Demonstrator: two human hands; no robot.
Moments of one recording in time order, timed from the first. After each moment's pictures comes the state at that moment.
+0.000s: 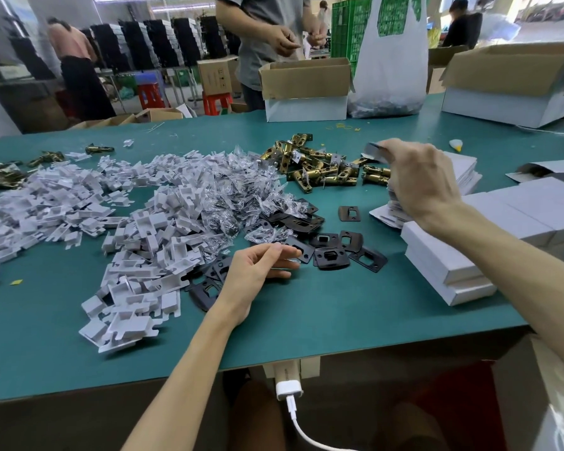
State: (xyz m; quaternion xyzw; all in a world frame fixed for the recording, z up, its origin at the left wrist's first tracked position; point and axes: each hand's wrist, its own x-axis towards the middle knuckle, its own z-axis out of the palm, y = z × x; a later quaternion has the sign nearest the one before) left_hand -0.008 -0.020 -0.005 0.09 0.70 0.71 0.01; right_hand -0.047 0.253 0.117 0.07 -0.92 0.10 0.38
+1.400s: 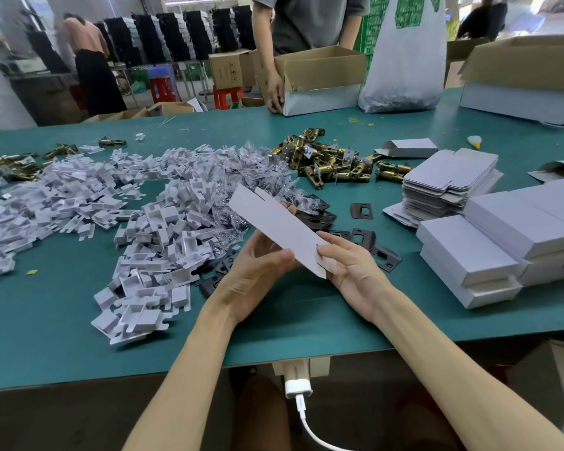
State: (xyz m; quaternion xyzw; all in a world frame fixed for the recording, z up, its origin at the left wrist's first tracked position) left_hand -0.004 -0.033 0.010 0.19 0.50 0.83 0.15; right_hand -0.002 0.155 0.006 -0.05 -0.46 0.88 -0.10
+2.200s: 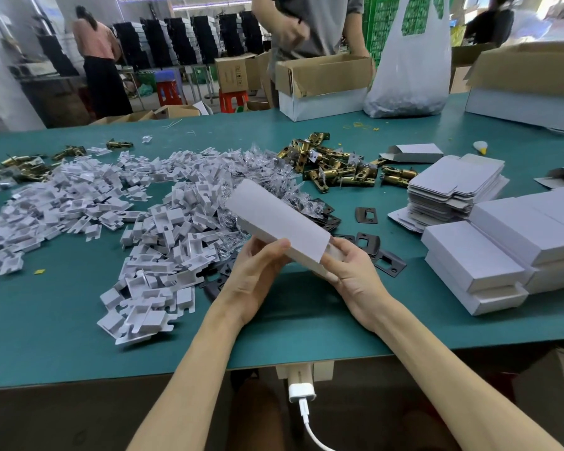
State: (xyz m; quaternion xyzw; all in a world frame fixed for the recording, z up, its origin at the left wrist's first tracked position) left_hand -0.007 -0.033 0.007 0.09 0.52 0.85 0.05; right_hand 0.000 0.147 -0.003 0.01 -0.57 0.82 -0.04
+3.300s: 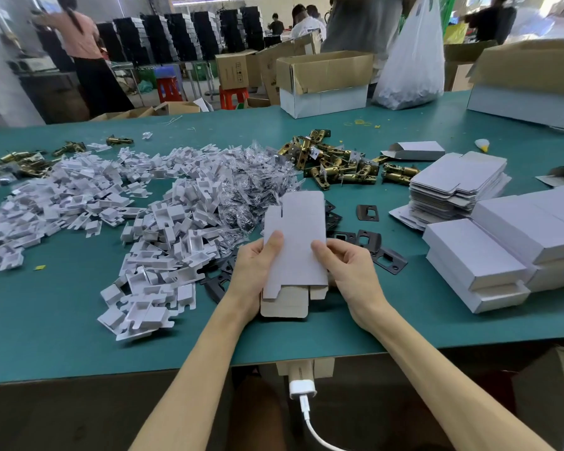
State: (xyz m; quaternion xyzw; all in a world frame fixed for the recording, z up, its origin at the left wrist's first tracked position) left_hand -0.008 -0.029 -0.001 -0.03 0.61 0.79 0.02; right_hand 0.008 0.141 -0.005 0.04 -0.65 0.76 0.04
